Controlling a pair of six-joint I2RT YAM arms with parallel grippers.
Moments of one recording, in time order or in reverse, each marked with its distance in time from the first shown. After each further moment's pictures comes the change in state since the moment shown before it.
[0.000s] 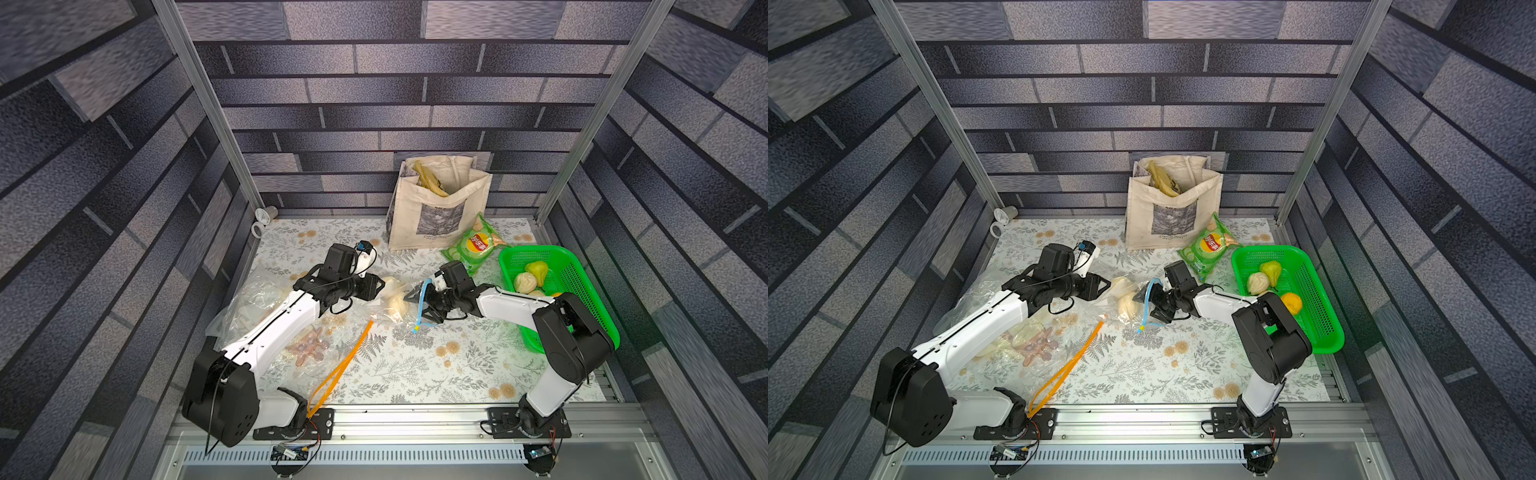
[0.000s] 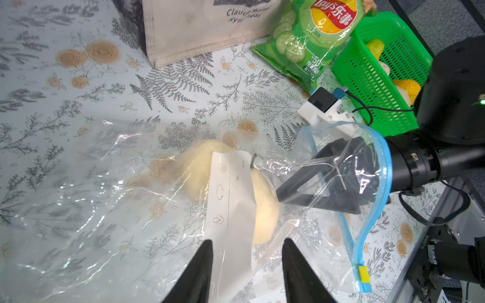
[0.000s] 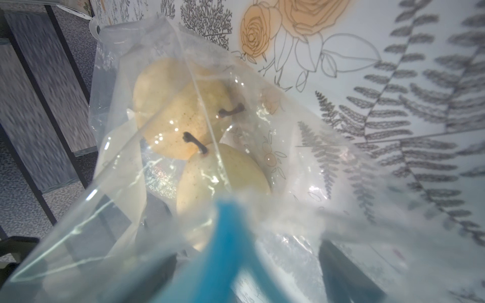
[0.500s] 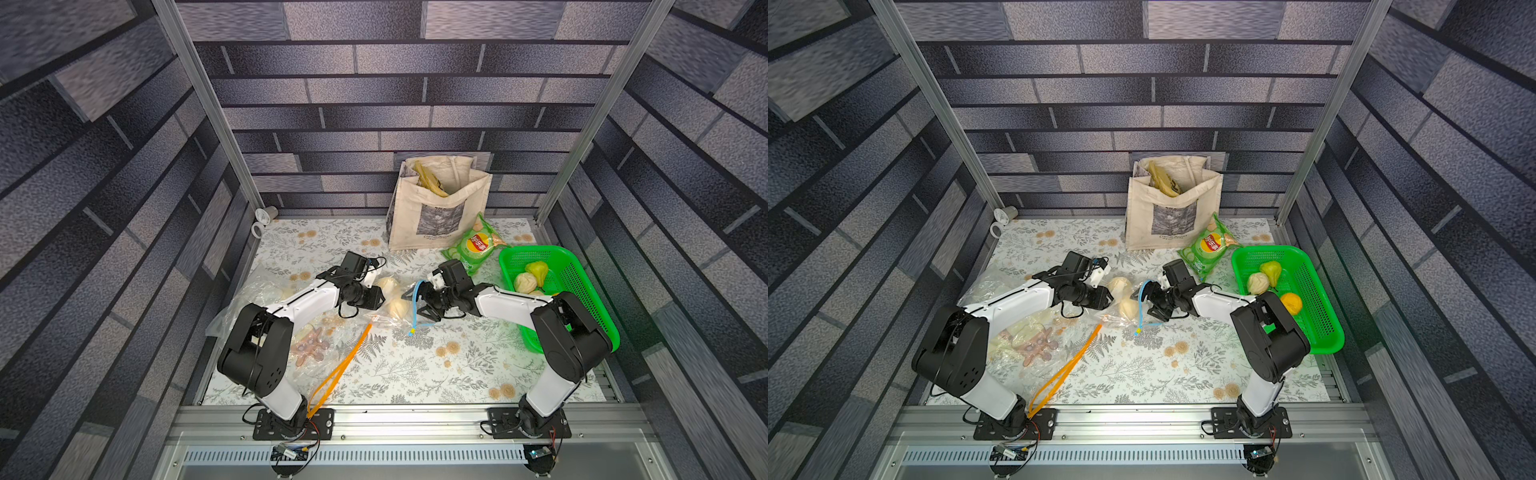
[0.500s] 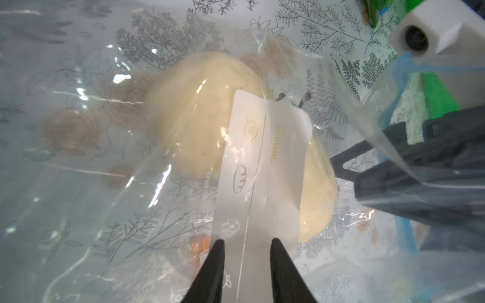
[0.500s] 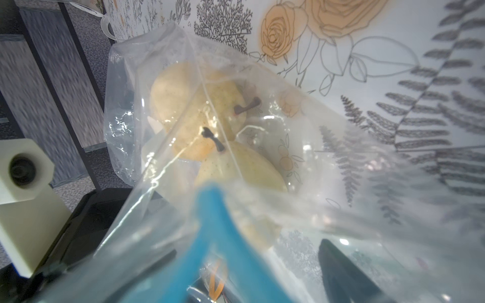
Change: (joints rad) left arm 0.000 0.245 0.001 0.004 0.064 -0.027; right arm 0.009 0.024 0.022 0.028 -0.020 0.008
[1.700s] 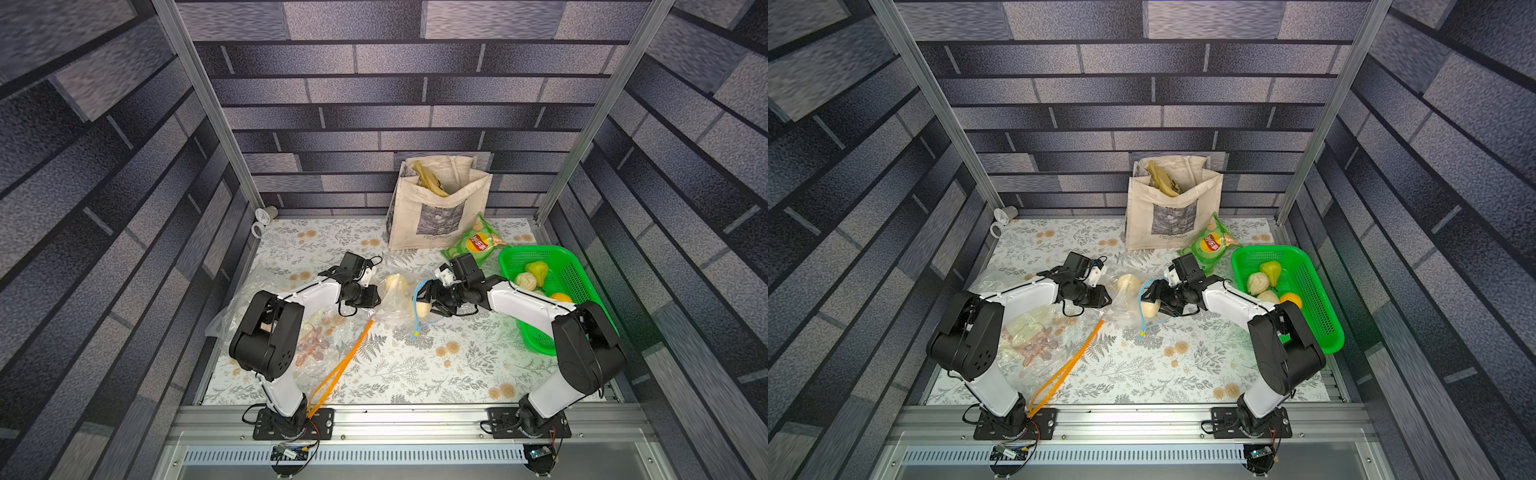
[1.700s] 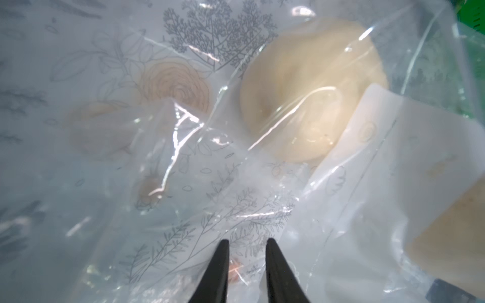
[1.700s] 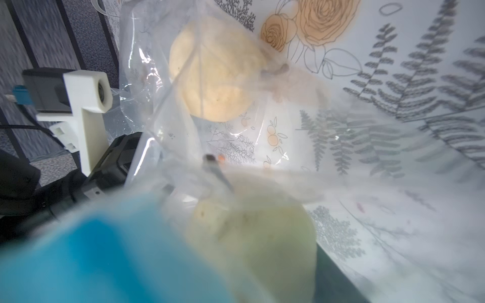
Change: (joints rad) left arm 0.052 0.090 0.003 0.043 -0.024 -0.042; right arm -0.099 -0.149 0.040 -0.310 -0.028 -0.238
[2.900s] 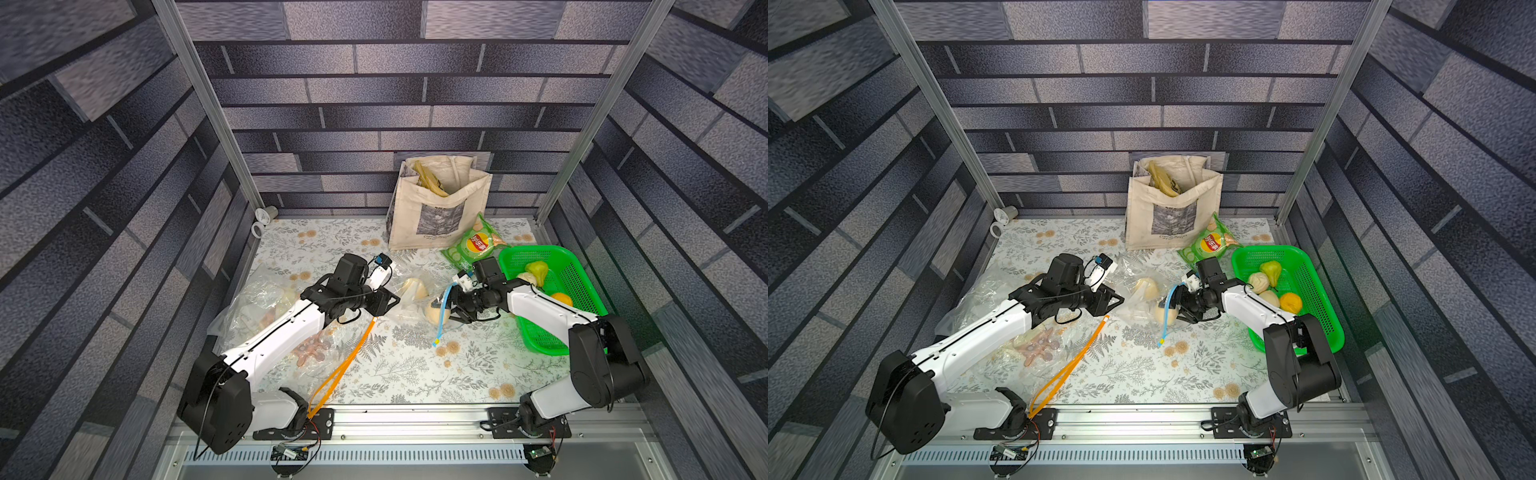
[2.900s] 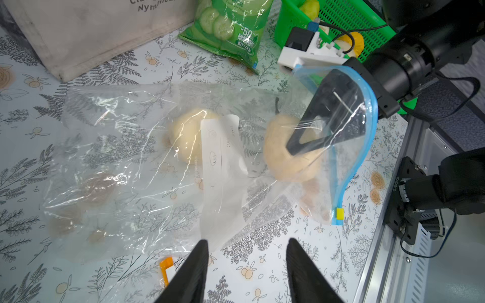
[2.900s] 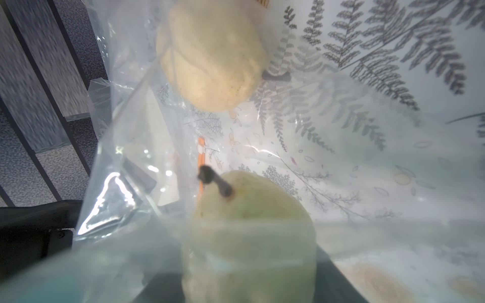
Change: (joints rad) left arm -0.177 -0.435 -0.108 0.043 0.041 0.262; right arm -0.127 -0.058 -0.086 -0.108 -0.108 -0.124
